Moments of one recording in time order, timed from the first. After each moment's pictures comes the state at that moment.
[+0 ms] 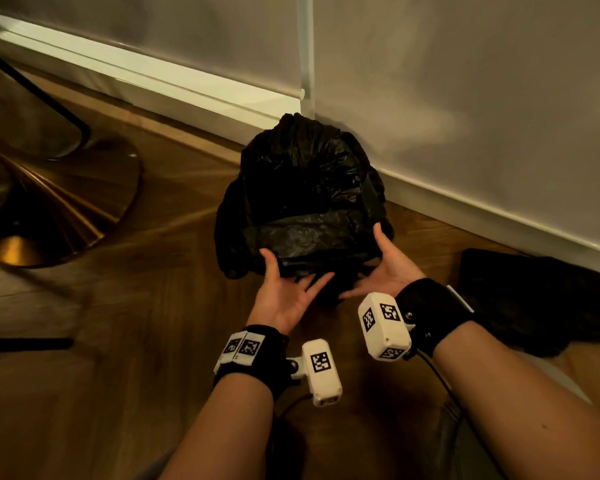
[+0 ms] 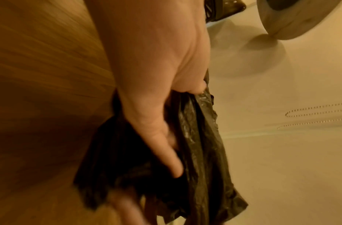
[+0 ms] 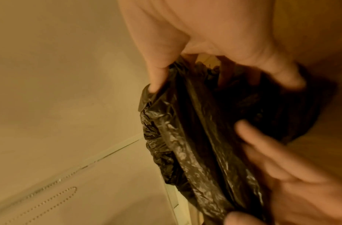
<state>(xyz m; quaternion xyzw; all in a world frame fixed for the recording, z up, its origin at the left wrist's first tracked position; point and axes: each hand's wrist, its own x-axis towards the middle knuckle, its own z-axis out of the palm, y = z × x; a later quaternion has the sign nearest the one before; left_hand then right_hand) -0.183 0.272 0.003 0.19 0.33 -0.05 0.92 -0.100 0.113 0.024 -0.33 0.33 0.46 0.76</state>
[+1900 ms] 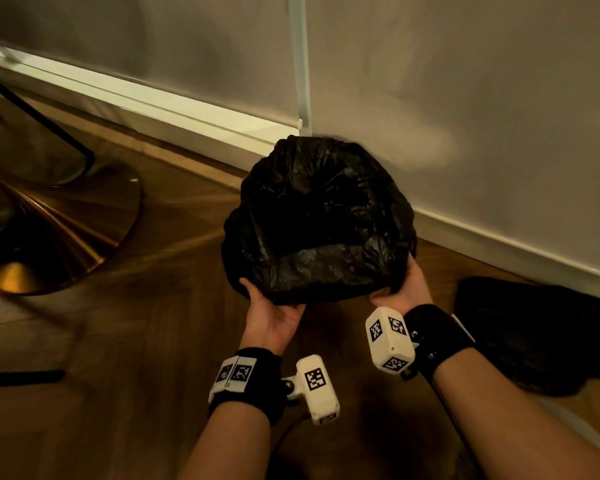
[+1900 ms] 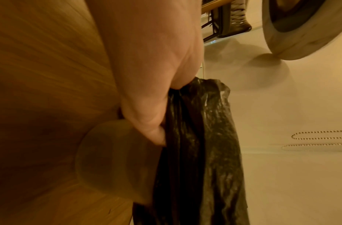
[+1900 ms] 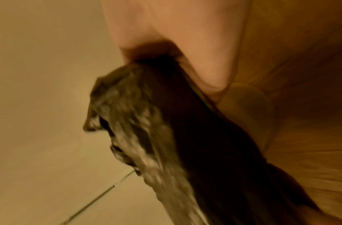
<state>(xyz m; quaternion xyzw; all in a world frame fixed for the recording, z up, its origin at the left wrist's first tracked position) -0.155 0.288 -0.012 0.16 0.38 0.03 0.91 -0.072 0.104 0.018 -0.30 0.33 0.28 0.85</state>
